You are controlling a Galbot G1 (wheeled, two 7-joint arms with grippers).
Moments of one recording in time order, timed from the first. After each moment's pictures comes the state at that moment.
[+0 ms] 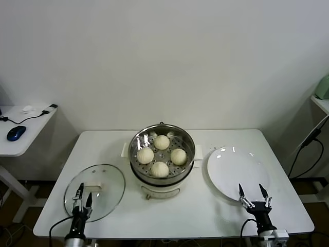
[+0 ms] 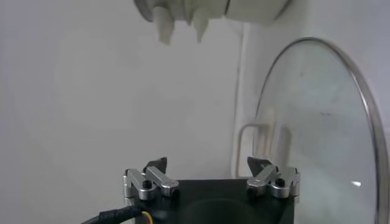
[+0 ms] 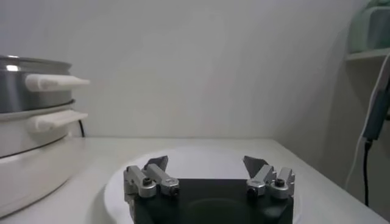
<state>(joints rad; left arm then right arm) 1.55 -1.31 -0.58 -1.57 1.21 0.03 -0.48 -1.55 1.28 0.65 1.65 0.30 0.27 -0.06</state>
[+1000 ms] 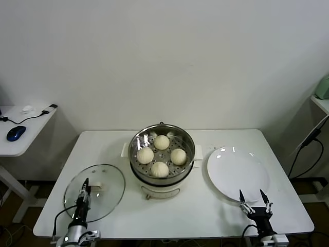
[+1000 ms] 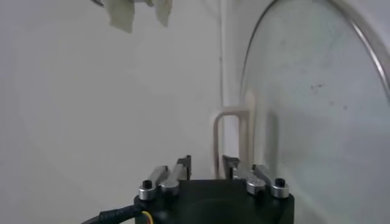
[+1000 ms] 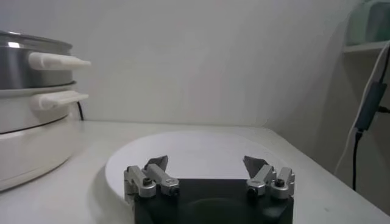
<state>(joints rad) 1.40 -1.29 -0.57 -1.42 1.28 0.06 -0.46 -1.57 1.31 0.67 1.65 0.26 0.25 -0.07</state>
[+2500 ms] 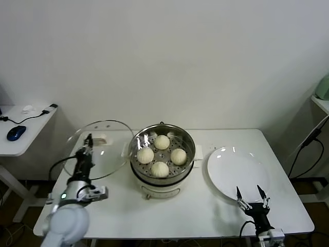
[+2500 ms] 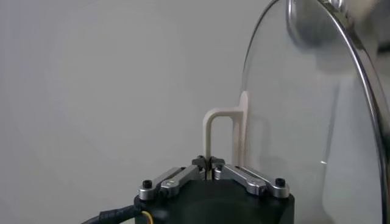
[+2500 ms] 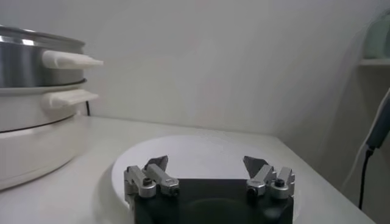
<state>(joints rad) 1.31 -1.13 -0.42 -2.09 1.20 0.43 0.11 -1.56 1.30 0.65 1.70 0.19 0.20 -0.05</state>
